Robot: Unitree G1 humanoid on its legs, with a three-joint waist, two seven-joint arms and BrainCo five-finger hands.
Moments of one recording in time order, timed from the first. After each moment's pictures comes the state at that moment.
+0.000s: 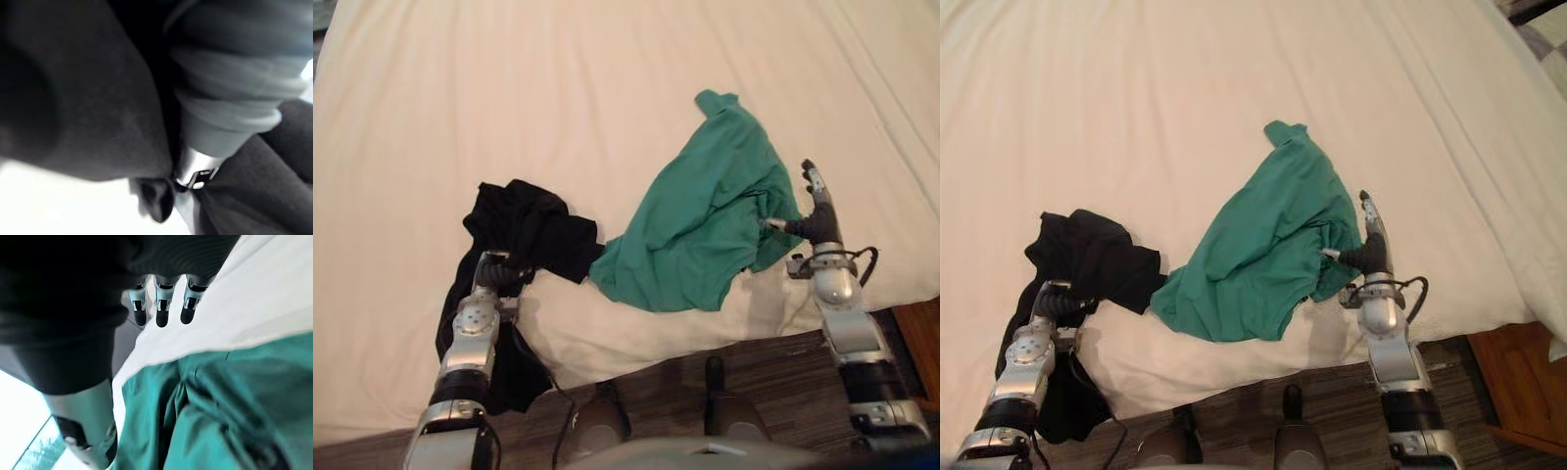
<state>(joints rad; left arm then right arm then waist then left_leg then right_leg) -0.20 0.42 0.17 0.63 -0.07 -0.10 -0.02 -0.27 -0.37 0.03 0.16 -0.22 -0.03 -0.22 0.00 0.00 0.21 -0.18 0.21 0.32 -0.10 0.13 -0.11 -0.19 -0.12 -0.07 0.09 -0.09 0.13</state>
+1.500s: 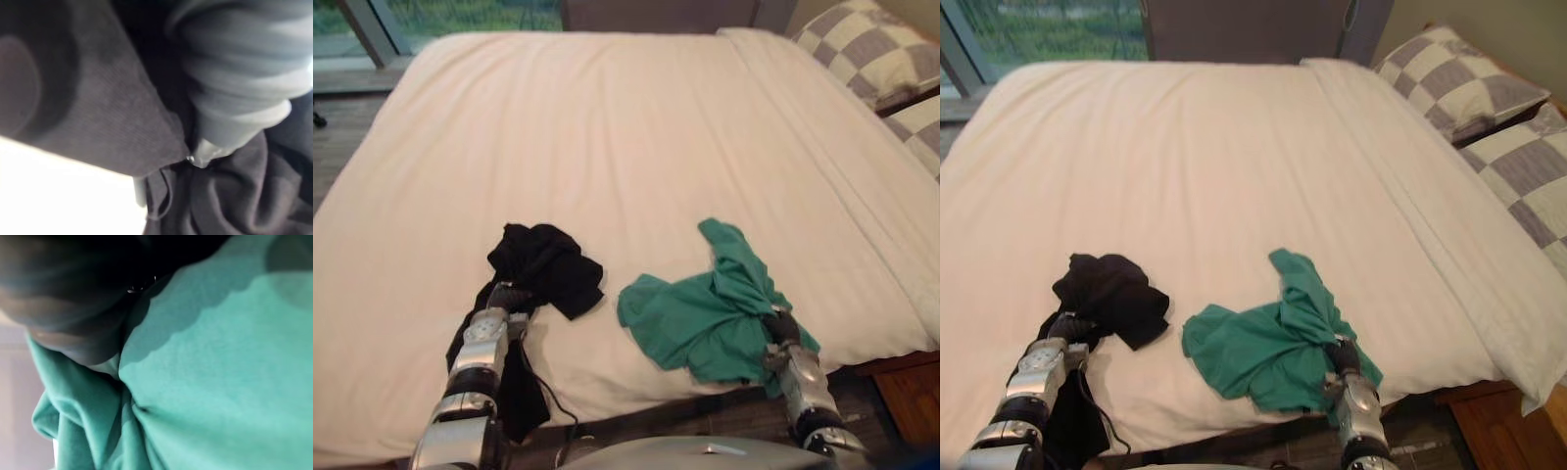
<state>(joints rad) -0.19 0.36 0.25 0.87 -0.10 0.06 -0.08 -0.08 -0.05 -0.40 0.94 0.10 -0.24 0.17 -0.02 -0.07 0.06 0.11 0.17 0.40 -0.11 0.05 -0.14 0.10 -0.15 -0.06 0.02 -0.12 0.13</state>
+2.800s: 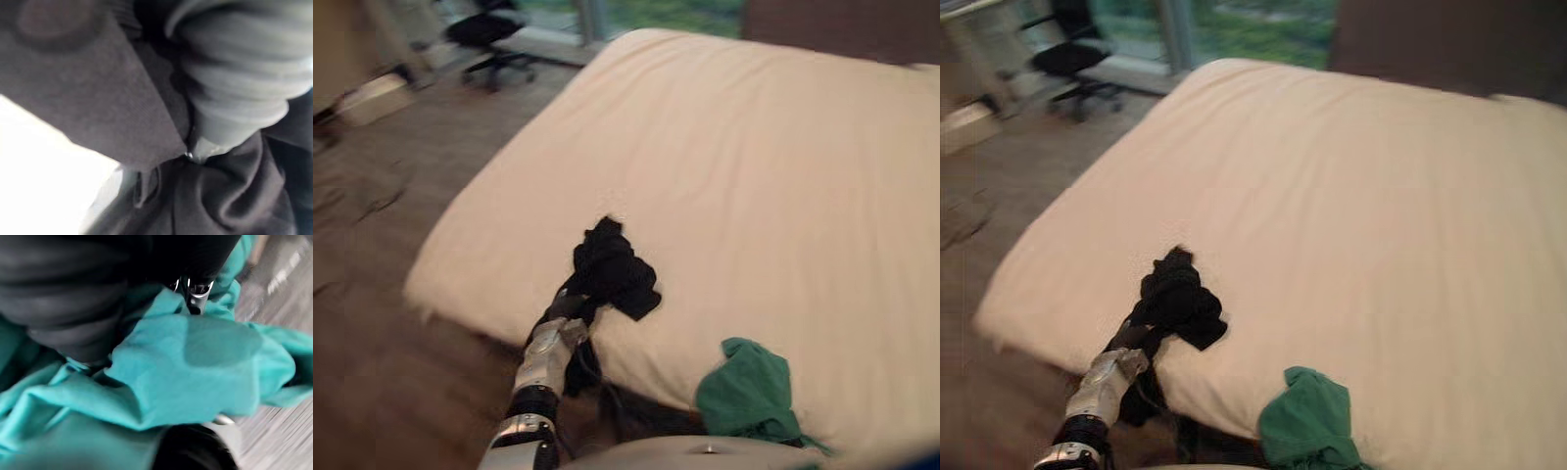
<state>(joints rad) -0.11 0.04 0.24 0.74 -0.28 0.06 -0.08 0.15 -0.15 -0.06 1.02 -0.29 0.07 0.13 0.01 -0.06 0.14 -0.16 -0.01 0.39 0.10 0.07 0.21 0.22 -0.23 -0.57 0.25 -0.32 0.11</state>
